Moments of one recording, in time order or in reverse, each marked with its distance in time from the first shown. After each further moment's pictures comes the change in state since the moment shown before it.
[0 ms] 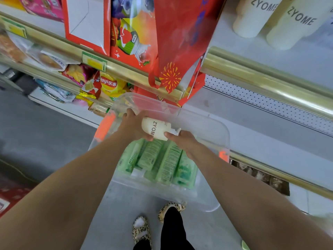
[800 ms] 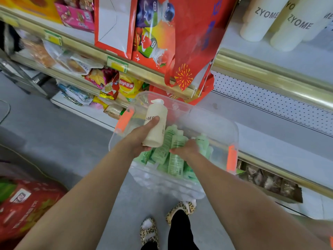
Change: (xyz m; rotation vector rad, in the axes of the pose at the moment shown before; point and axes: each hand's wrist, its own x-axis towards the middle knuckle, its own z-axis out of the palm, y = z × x) left_hand -0.090 -0.010 -0.002 -1.325 -0.179 -0.321; right_hand -0.039 0.029 0.045 -0.235 0.158 0.060
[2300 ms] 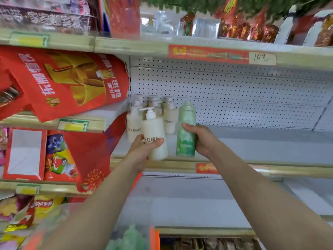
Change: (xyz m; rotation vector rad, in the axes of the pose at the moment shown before) left_hand -0.088 0.168 0.316 0.020 -0.420 0.636; right_hand -0.124 -0.014 -0.432 1.010 0.084 -0.733
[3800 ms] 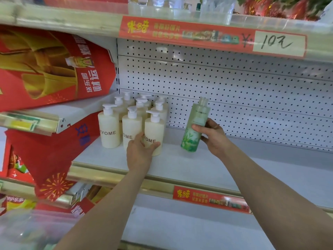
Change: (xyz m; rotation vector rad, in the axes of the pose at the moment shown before) left_hand 0.128 -0.078 0.086 0.730 0.618 0.234; right_hand 0.135 -0.018 -0.147 -0.091 -0.014 -0.094
